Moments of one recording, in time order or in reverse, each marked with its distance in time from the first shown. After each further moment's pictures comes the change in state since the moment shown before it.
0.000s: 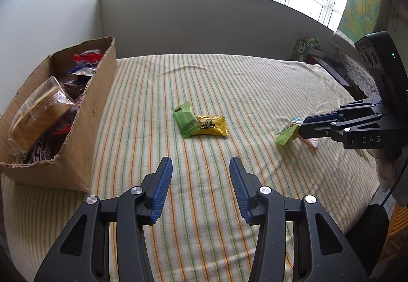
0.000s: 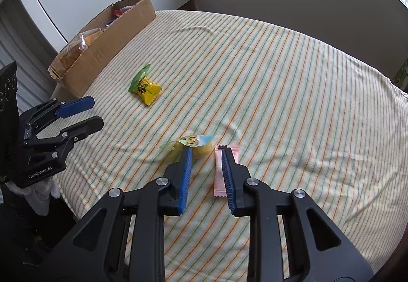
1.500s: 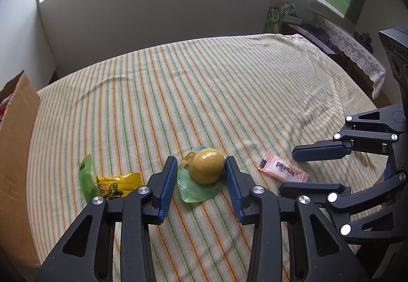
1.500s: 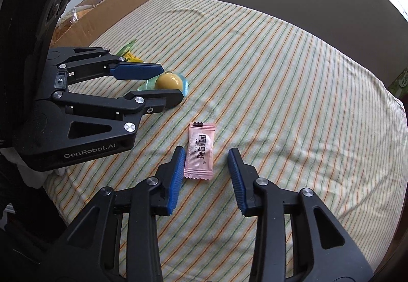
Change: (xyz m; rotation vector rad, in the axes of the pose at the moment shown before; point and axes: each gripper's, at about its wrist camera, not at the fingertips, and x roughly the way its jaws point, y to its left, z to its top) left arm 0.080 -0.064 0.048 0.176 0.130 -0.096; right arm 0.004 -0.012 -0.028 -0.081 0.034 -0.105
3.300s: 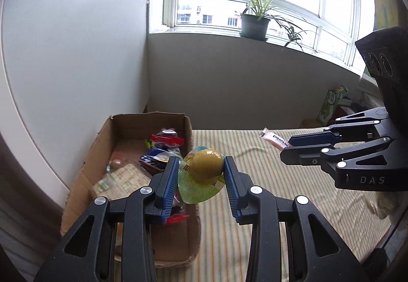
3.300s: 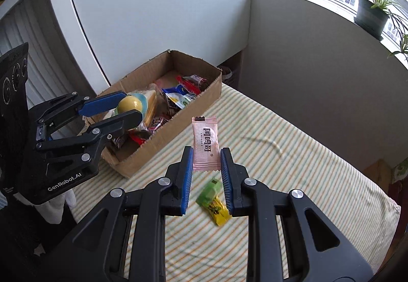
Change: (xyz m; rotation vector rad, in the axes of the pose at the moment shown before) left arm -0.154 0.147 -0.019 -0.261 -0.345 0.278; right arm -0.051 0.126 0.169 -0.172 -0.203 0.113
